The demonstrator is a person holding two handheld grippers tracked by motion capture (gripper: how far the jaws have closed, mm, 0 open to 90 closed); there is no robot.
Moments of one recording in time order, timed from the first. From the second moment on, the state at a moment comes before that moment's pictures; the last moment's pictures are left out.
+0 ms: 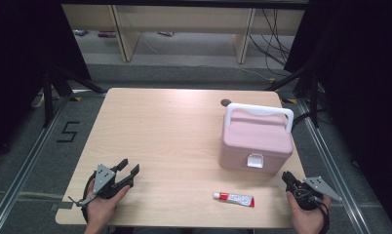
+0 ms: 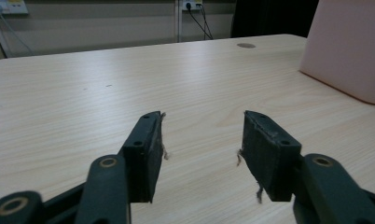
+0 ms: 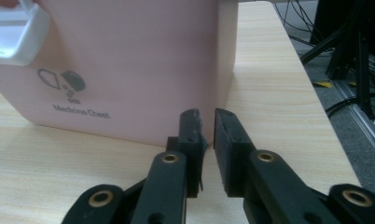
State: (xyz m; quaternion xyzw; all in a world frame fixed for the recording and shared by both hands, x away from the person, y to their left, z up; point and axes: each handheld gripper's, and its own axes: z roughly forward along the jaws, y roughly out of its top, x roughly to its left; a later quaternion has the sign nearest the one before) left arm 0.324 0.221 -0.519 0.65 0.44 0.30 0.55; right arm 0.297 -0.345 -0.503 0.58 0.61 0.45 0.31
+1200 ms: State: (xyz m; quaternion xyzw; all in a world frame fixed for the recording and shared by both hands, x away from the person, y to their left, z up) left arm 0.409 0.070 -0.469 0.75 0.32 0.15 0.56; right arm 0.353 -0.369 -0.463 0.56 0.63 0.43 0.31
